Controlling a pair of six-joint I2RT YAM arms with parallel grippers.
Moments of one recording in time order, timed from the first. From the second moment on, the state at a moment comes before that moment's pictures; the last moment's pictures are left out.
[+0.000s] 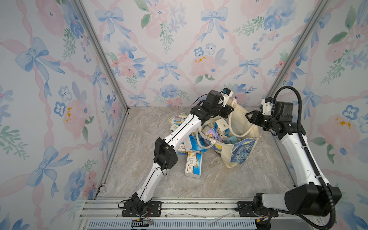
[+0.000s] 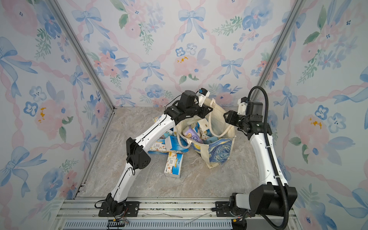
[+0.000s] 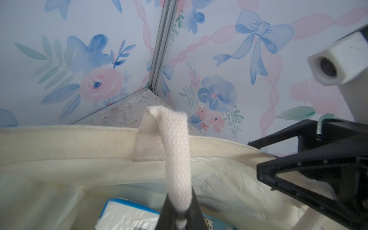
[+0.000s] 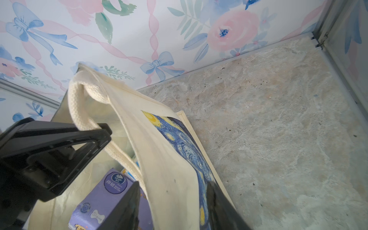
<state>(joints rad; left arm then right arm) -0.75 2.36 2.53 -0.52 0.34 -0.24 -0.08 1.34 1.39 -0.66 -0.35 0.29</state>
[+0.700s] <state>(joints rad) -0.68 2.34 2.55 -0.57 0.51 -0.34 -0.01 1.26 1.45 -0.60 -0.56 0.14</state>
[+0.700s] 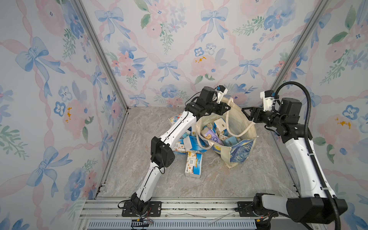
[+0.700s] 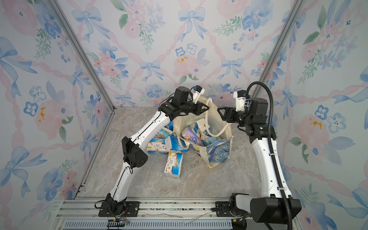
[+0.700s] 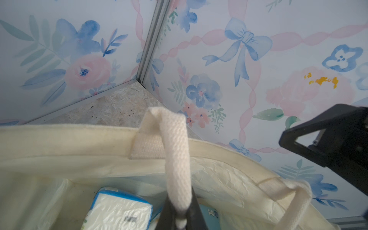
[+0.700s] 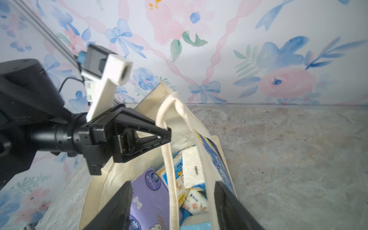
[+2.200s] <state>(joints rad) -0.63 2.34 2.58 -0.61 0.59 -0.46 0.39 1.60 1.61 -0.90 -0.05 0.07</state>
